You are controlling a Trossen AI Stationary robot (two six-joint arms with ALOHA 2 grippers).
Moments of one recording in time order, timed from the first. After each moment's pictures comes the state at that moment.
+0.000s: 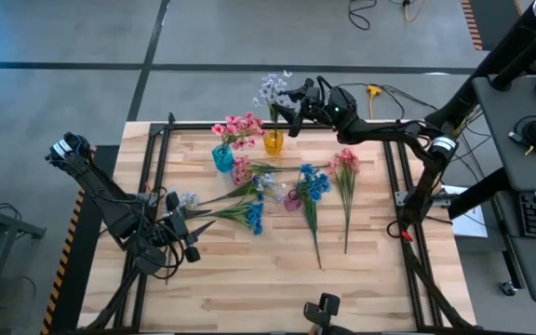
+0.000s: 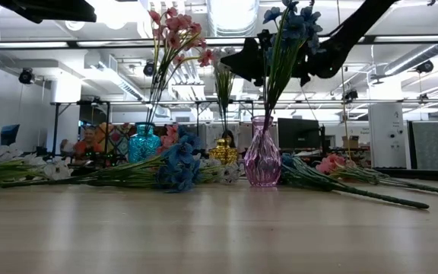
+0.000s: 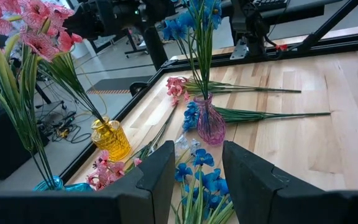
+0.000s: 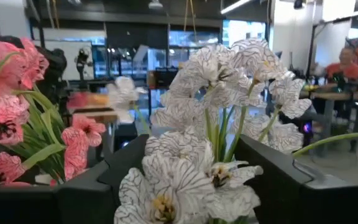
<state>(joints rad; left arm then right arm) -0.83 1.05 0.69 -0.37 -1.21 -0.45 -0.66 1.77 1.08 0.91 -0.39 0.04</state>
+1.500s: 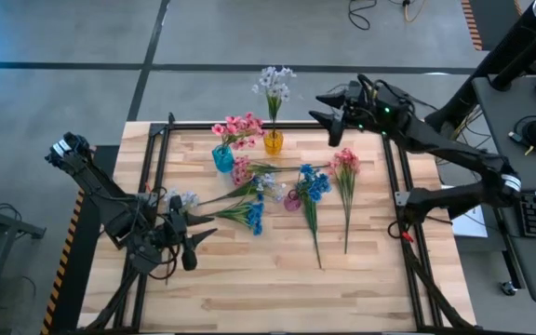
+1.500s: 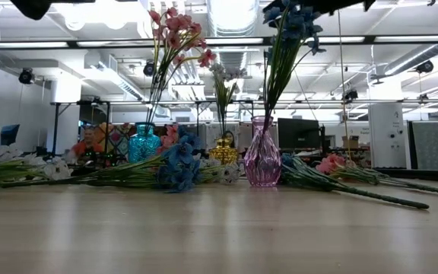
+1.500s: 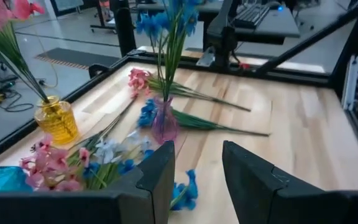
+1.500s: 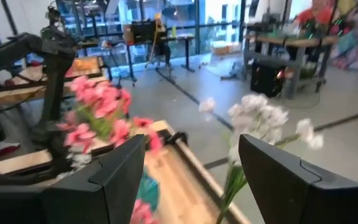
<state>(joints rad) -0.83 1.05 0.77 -0.37 -1.08 -0.63 -0.55 1.14 1.08 0.02 -0.17 0.03</state>
